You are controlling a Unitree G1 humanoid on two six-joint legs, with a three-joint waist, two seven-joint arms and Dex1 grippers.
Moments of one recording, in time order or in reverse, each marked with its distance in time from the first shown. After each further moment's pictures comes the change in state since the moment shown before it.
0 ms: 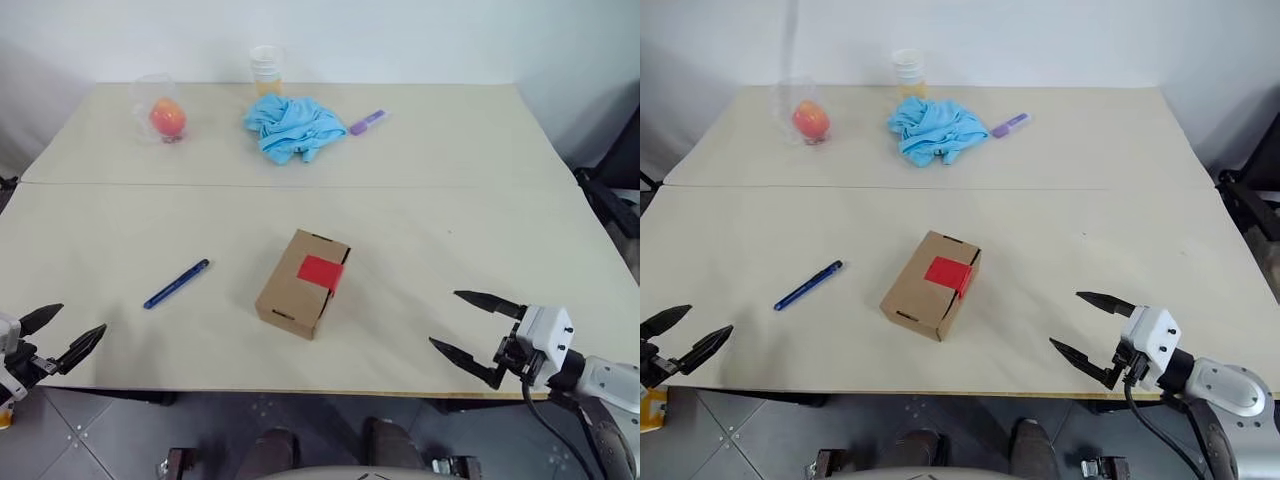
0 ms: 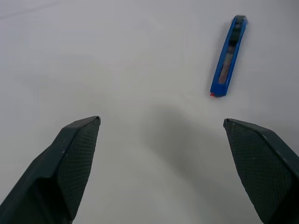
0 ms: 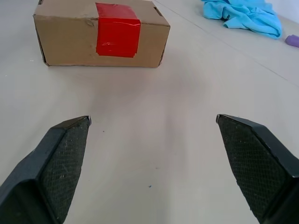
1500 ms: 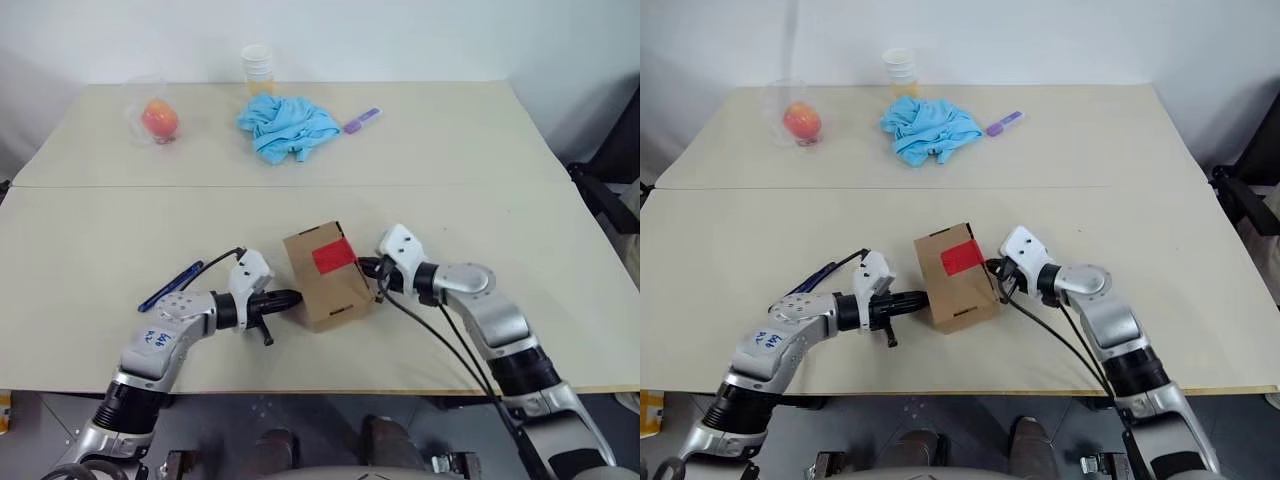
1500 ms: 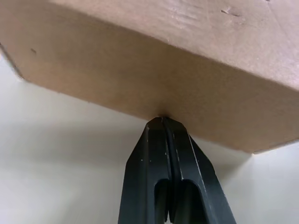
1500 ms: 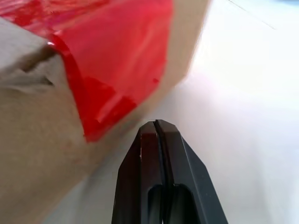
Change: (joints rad) left arm -0.534 -0.299 -0.813 -0.449 0.127 0.623 0.161; right arm -0.836 0.193 0.485 0.512 -0.306 0.347 -0.157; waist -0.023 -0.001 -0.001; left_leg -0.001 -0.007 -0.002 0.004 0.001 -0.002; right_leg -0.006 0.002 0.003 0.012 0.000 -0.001
